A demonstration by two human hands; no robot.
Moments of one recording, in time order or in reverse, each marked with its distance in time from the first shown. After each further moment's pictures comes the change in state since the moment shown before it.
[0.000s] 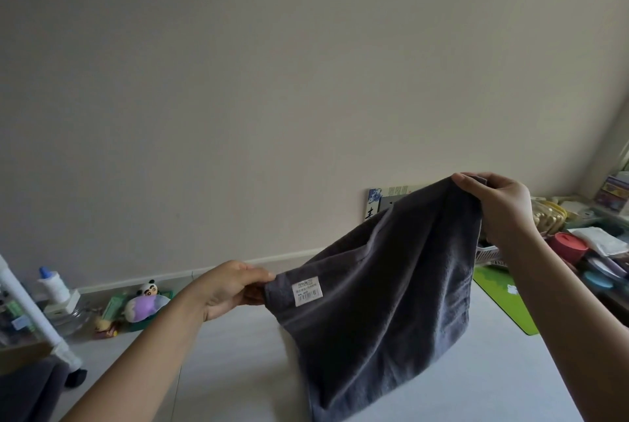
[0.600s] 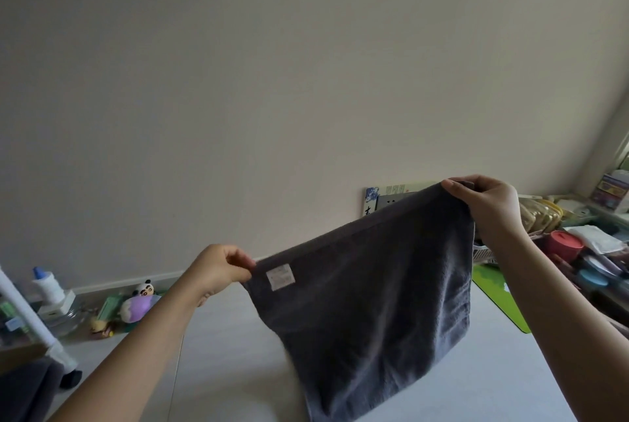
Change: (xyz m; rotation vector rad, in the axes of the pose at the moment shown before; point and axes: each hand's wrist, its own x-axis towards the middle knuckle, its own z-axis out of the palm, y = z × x) left_hand 0.007 0.006 -0.015 0.434 0.411 0.143; right_hand 0.006 0.012 0.004 -0.171 -0.002 -0.083
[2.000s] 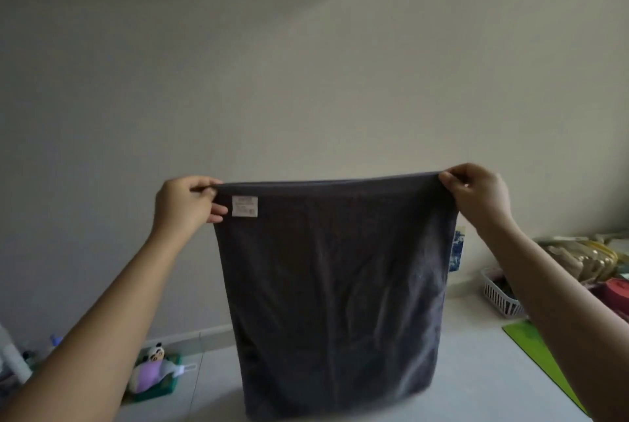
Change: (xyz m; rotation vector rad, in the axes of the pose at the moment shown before) left_hand 0.063 0.142 -0.082 -0.096 0.618 0.309; right_hand 0.100 -0.033 0.026 -0.256 0.068 -0.254
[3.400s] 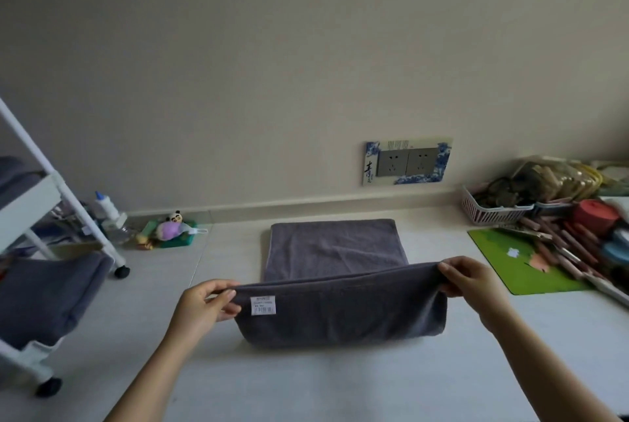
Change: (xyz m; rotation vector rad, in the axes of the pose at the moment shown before) left_hand -0.339 -0.120 0.002 -0.097 -0.233 -0.546; right_hand -0.227 0.186 -0.085 0.257 -0.564 0.497
